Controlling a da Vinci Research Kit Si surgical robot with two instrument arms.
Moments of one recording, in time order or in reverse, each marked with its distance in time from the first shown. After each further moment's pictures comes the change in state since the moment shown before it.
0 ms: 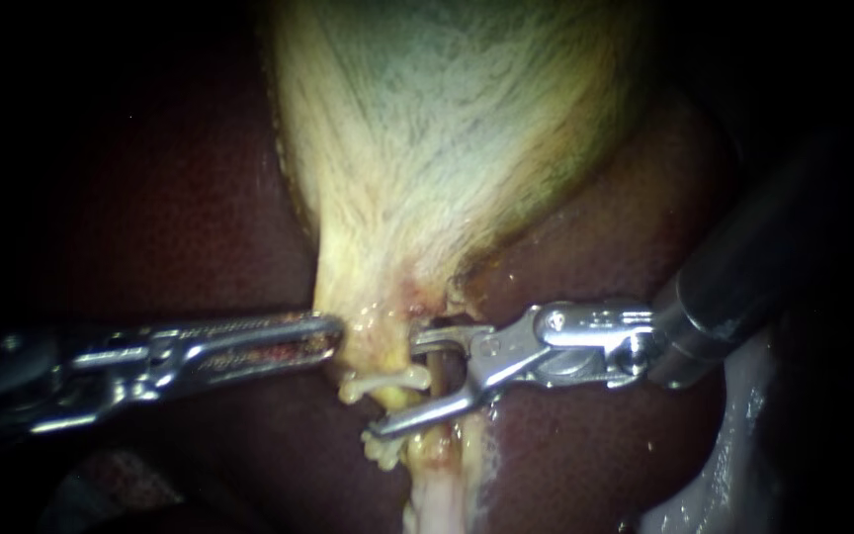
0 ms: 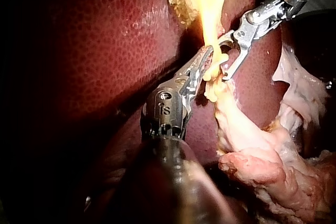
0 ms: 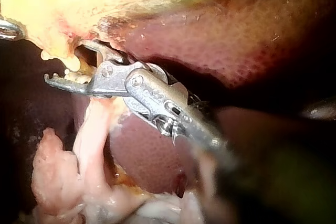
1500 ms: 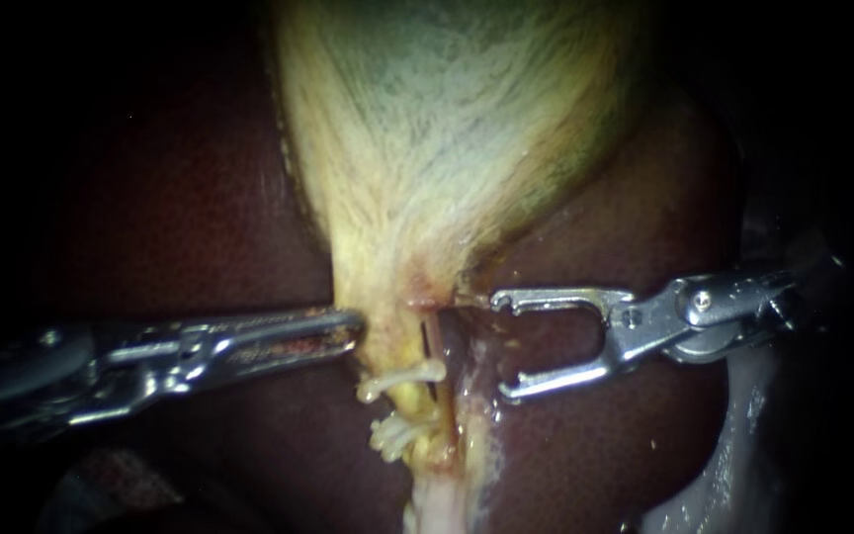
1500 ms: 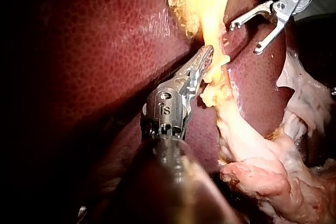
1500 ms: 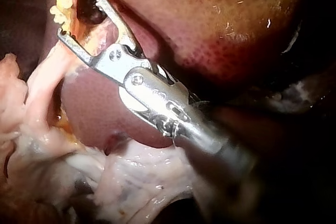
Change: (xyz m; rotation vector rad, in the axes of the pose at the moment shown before) right arm 0.001 -0.003 -0.012 -0.059 0.006 -0.189; left arm 0.002 0.001 0.005 -0.005 0.011 0.010
